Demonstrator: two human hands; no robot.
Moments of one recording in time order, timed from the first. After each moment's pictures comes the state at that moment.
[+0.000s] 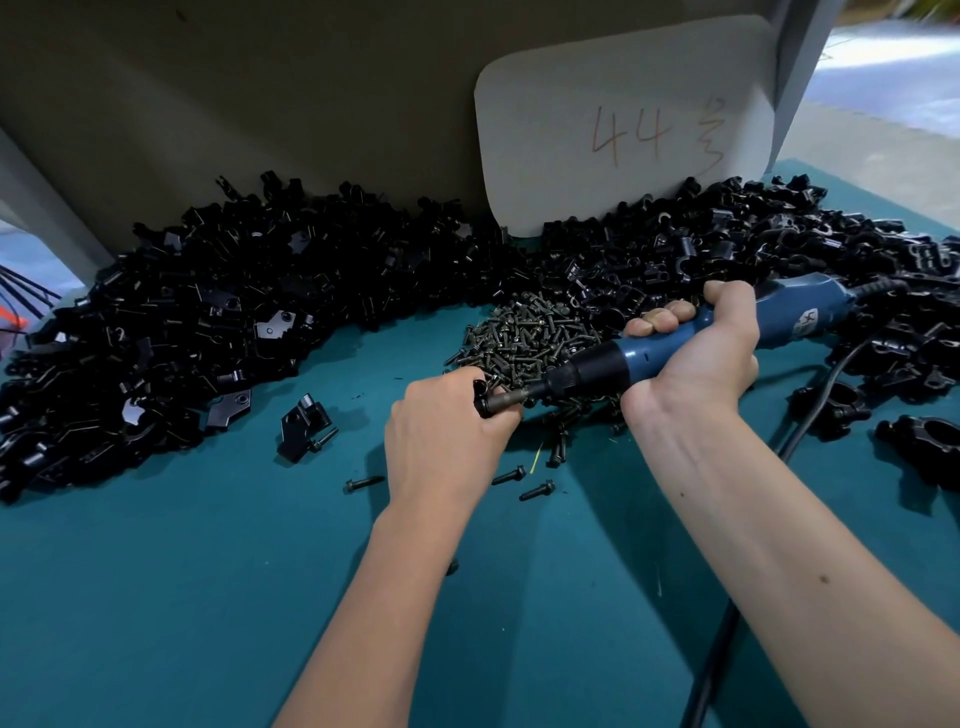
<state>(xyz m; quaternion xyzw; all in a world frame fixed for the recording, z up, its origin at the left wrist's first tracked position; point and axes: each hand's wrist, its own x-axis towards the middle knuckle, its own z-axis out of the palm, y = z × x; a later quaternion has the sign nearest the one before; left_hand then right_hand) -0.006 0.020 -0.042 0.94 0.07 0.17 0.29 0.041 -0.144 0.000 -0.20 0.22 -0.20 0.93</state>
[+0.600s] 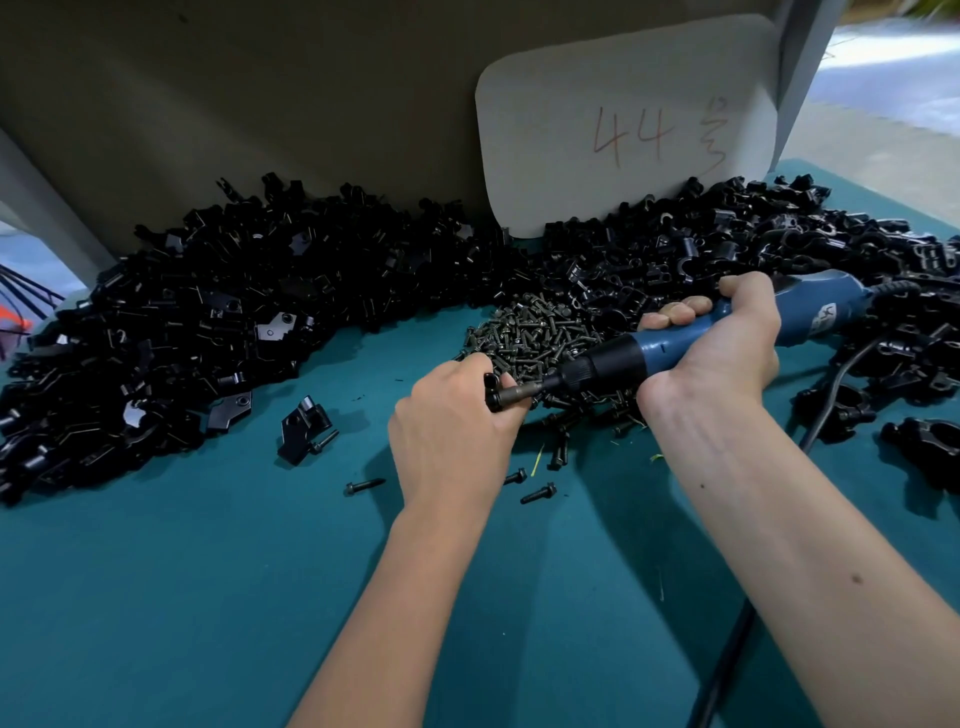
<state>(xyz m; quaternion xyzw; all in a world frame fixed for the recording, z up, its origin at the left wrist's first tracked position) -0.007 0.008 -0.041 0.93 0.05 0.27 0.25 0.045 -0.153 0.008 -0.20 0.25 -0.20 0.93</state>
